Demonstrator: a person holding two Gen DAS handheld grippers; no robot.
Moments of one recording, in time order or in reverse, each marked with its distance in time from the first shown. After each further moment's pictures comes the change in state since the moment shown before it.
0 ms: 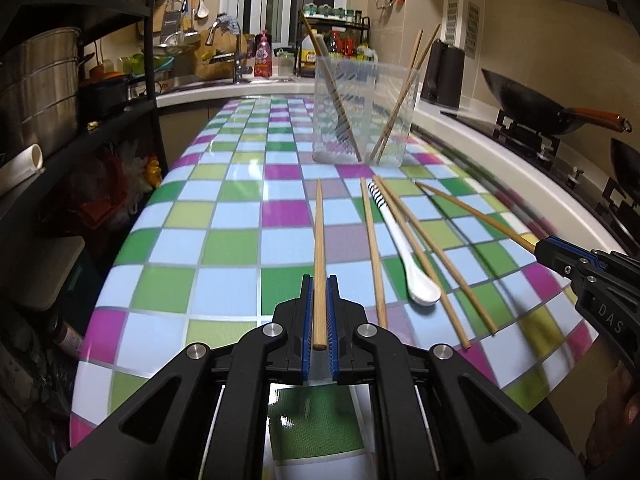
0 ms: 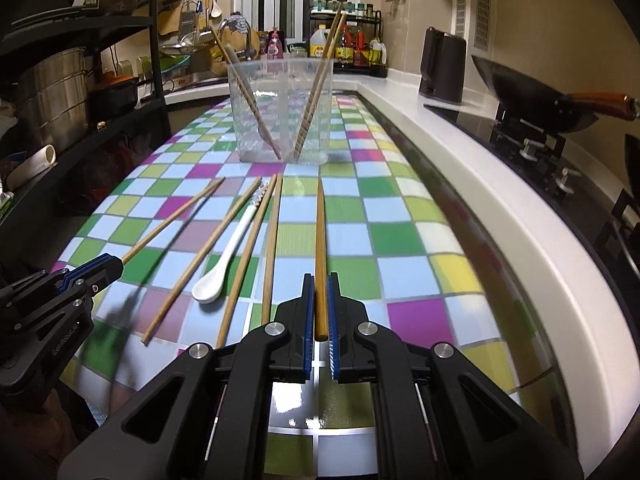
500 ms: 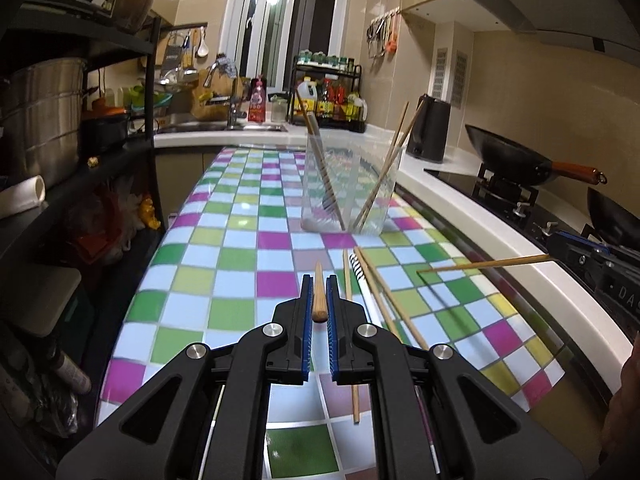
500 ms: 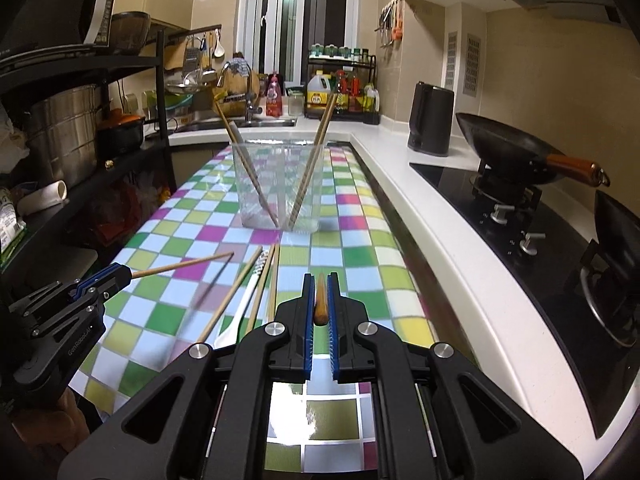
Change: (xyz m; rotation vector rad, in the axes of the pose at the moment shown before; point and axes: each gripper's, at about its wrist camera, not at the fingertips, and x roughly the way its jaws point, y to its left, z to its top) left arm -0.038 0.002 0.037 -0.020 -0.162 -0.051; right arm -0.061 -0.009 0.047 -0.005 -0.133 -0.008
